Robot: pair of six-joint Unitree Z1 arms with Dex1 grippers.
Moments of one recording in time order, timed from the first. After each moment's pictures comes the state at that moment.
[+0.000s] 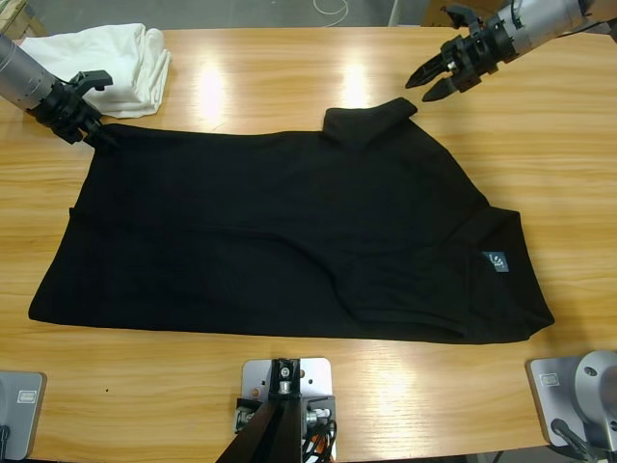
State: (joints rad) arm 0 -0.09 2.14 -1.44 0.77 -0.19 0.73; arm 1 0.06 2.19 -1.66 0.91 0.77 -0.11
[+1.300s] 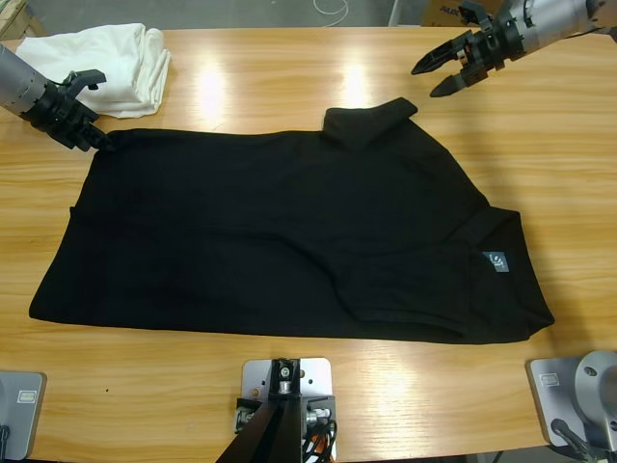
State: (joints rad) arm 0 -0.09 2.09 -1.37 0.75 -0.28 0.59; arm 1 -0.02 2.27 -1.74 0.94 0.86 -0.20
